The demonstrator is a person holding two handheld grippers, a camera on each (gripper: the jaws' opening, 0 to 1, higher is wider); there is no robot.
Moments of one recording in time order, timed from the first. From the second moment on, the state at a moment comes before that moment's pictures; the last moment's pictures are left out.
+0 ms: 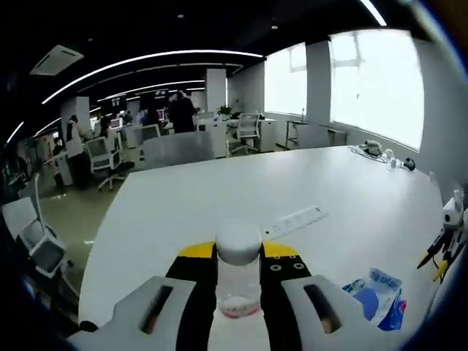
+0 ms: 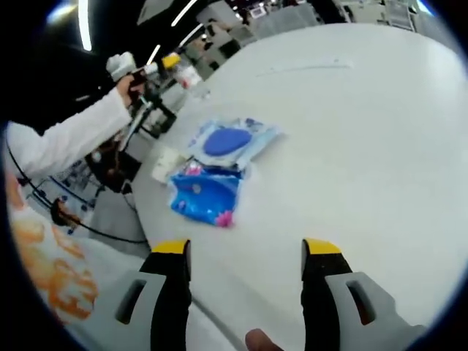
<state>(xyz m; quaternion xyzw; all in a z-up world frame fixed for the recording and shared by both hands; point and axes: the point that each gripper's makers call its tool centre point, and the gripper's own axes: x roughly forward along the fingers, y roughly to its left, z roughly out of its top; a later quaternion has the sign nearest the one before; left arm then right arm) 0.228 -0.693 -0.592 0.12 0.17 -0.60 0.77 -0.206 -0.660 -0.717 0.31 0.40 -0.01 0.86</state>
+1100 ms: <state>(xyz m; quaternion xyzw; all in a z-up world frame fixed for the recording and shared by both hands) 0.219 -0.669 -0.624 0.12 0.17 -0.63 0.75 -0.200 -0.650 -0.725 0.31 0.42 0.02 0.85</state>
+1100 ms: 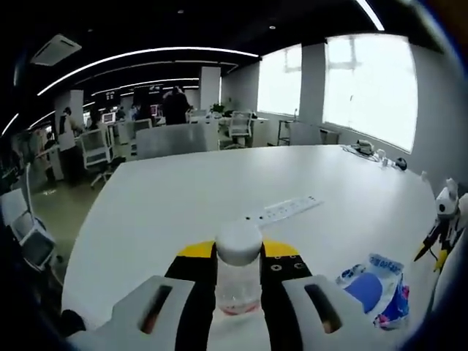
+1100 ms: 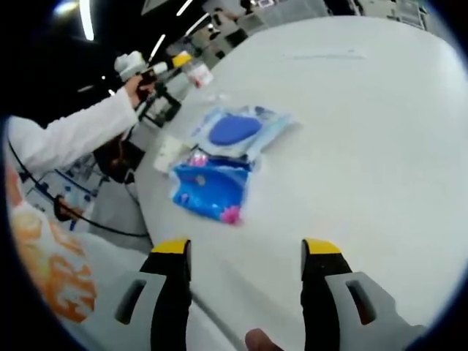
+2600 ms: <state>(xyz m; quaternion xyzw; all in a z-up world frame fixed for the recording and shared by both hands) 0.184 -0.619 -0.554 0.09 0.15 -0.58 0.80 -0.219 -0.650 -0.707 0.29 0.37 -0.01 0.88</state>
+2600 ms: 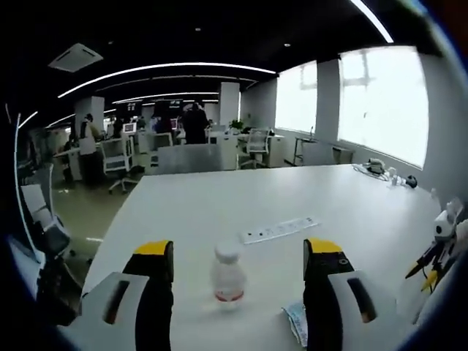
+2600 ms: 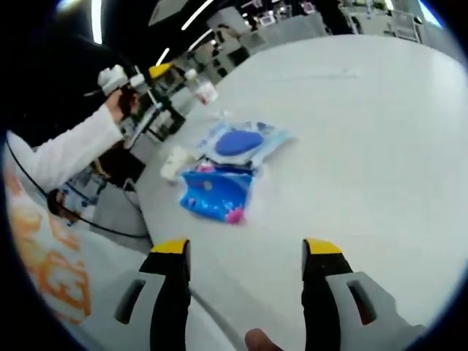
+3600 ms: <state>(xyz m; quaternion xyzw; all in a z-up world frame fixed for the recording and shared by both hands) 0.097 -0.526 -0.586 0.00 0.22 -0.49 0.84 -0.216 -0.642 -0.699 0.31 0.36 0.01 0.88</state>
